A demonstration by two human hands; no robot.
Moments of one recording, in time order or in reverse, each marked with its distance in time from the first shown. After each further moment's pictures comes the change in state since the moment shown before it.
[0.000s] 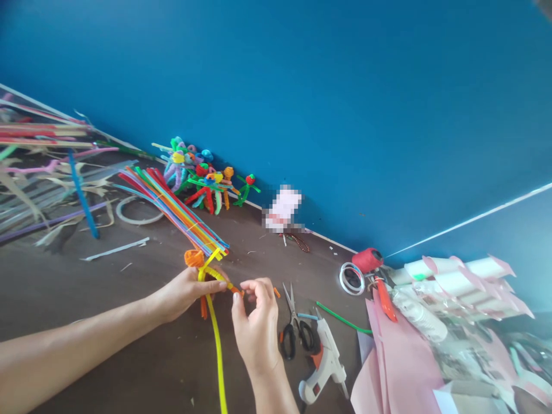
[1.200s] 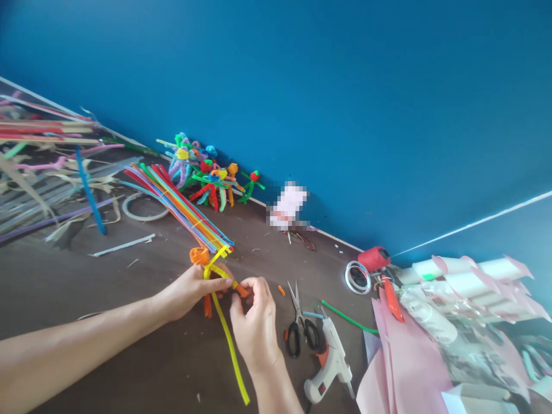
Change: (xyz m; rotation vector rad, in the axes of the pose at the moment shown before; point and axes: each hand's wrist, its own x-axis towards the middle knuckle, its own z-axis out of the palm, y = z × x) left_hand 0.000 -0.002 0.003 -0.032 0.028 -0.037; right_hand -0.002 0.006 0.013 -0.024 -0.052 0.039
